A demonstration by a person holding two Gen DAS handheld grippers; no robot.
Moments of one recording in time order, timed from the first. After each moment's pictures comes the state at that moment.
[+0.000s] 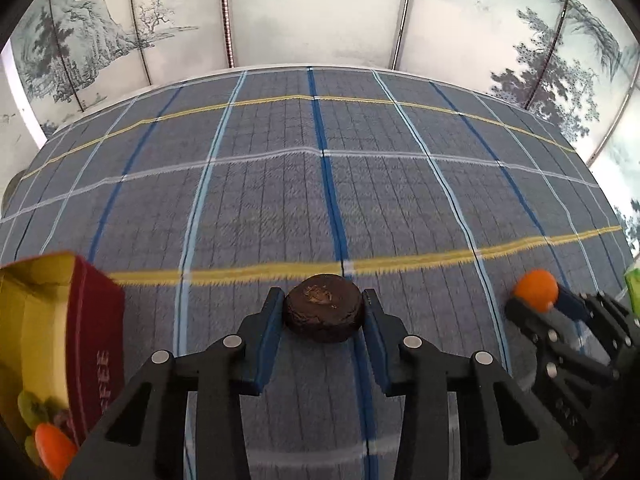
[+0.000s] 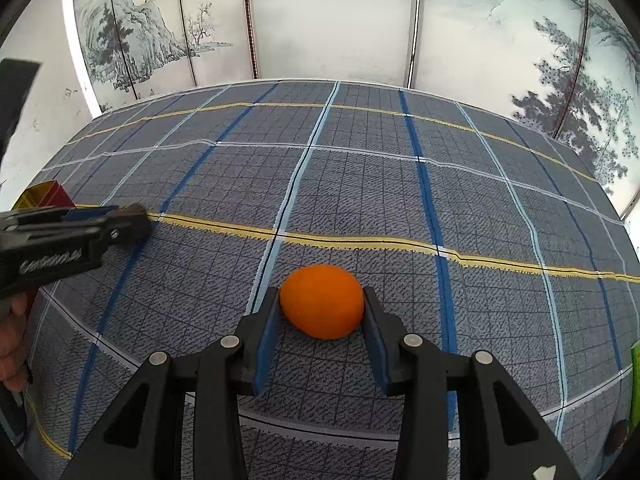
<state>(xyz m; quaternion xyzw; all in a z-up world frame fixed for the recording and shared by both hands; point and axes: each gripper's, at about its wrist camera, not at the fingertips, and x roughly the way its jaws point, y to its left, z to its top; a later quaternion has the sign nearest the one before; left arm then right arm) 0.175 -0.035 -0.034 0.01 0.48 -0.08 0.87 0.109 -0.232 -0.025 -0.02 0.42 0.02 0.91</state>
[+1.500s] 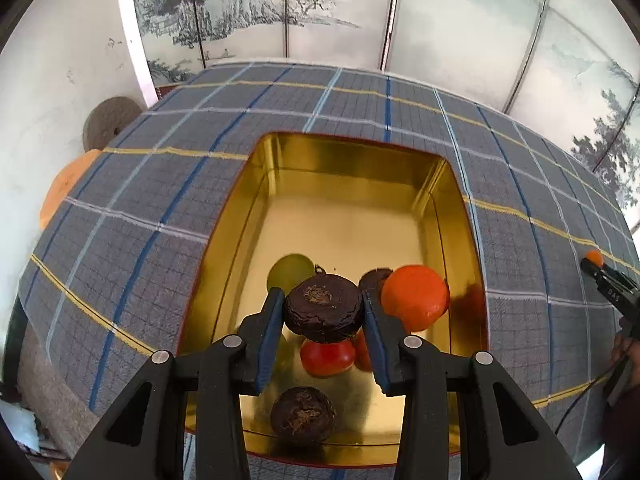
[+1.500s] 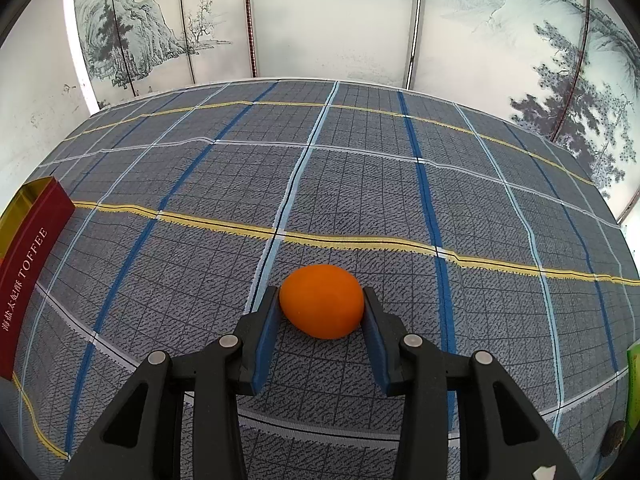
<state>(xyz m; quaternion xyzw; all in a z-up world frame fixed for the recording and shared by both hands) 0.038 0.186 0.000 -0.07 0.47 0.07 0.88 0.110 -0.230 -0.025 -0.03 0.42 0.02 0.91</state>
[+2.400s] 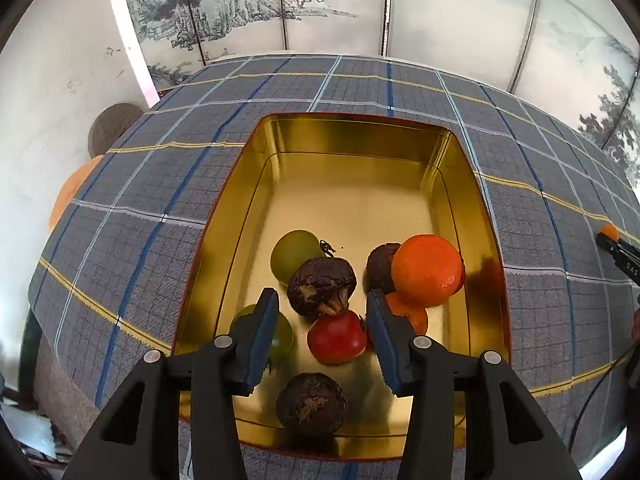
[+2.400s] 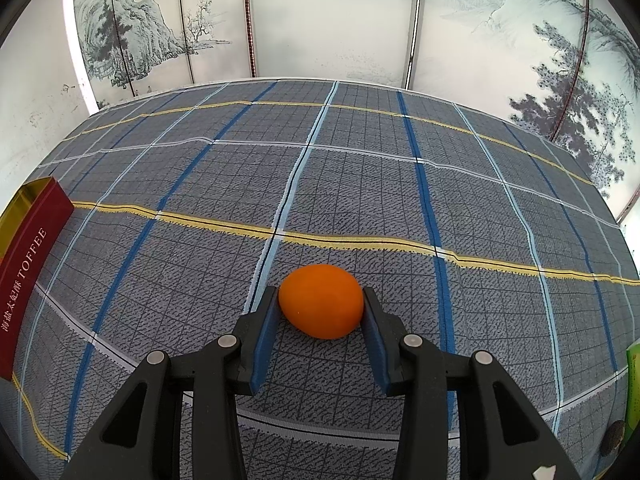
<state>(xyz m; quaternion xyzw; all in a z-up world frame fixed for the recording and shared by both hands) 0.032 0.179 -0.010 -0.03 0.48 0.08 0.87 0.110 -0.231 -0.026 -0.03 0.42 0.01 0.91</state>
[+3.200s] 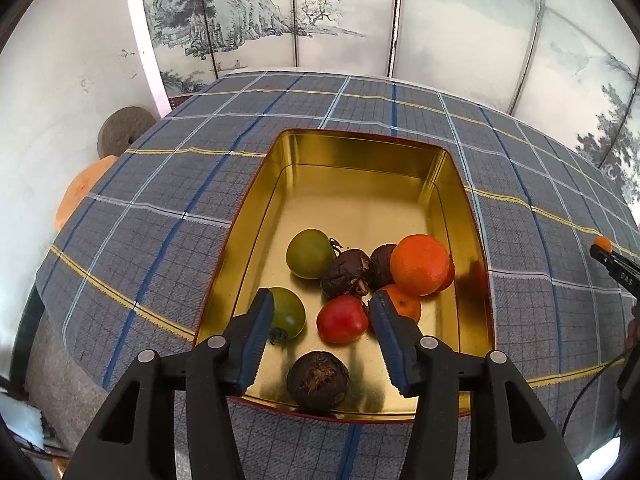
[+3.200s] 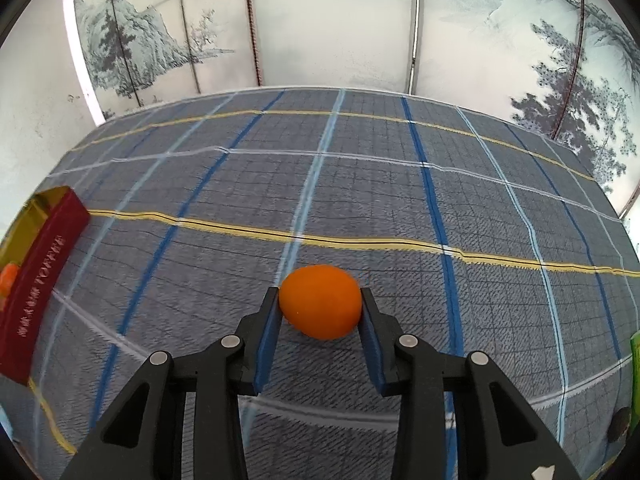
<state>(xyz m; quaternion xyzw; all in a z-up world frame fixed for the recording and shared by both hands) 0.003 0.183 0.007 -0.05 0.45 0.09 0.89 0.097 -0.223 -0.015 -0.01 0.41 0.03 0.91</state>
